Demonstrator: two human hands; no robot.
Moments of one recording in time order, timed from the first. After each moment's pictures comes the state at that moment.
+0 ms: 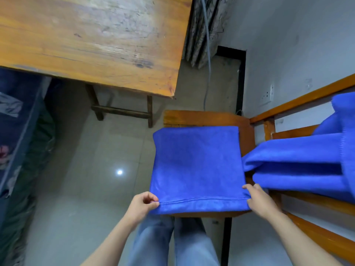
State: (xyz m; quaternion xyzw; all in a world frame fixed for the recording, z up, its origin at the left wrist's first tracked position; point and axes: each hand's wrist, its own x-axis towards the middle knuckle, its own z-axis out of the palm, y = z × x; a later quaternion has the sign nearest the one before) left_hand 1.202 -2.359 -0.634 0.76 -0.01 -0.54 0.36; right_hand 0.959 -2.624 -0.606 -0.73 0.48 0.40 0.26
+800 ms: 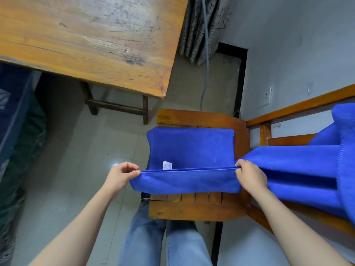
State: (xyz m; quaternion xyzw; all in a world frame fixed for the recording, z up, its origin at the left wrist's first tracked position) left_hand 1.267 -2.406 -0.620 0.78 0.02 -0.47 0.41; right_hand 1.026 -2.672 -0.596 -0.79 0.51 0.28 0.18
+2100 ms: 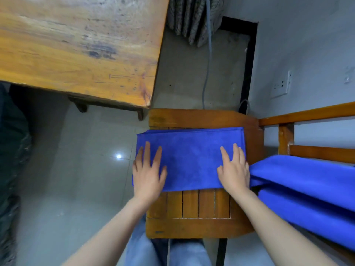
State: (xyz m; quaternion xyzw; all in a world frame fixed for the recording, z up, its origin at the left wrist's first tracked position) left_hand 1.229 -2.492 -0.687 0.90 -0.36 -0.24 0.08; right_hand 1.077 -2.665 -0.670 -0.81 0.47 0.29 0.17
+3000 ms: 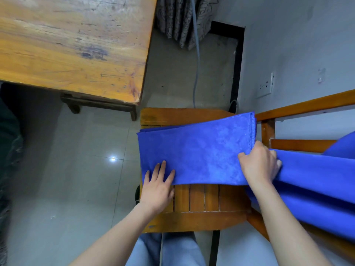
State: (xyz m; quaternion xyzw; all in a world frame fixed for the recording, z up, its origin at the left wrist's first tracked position) left_hand 1.180 -2.488 -0.684 0.80 -0.50 -0.32 -0.07; right_hand 1.075 -2.707 -0.584 -0.71 0.67 0.18 0.13
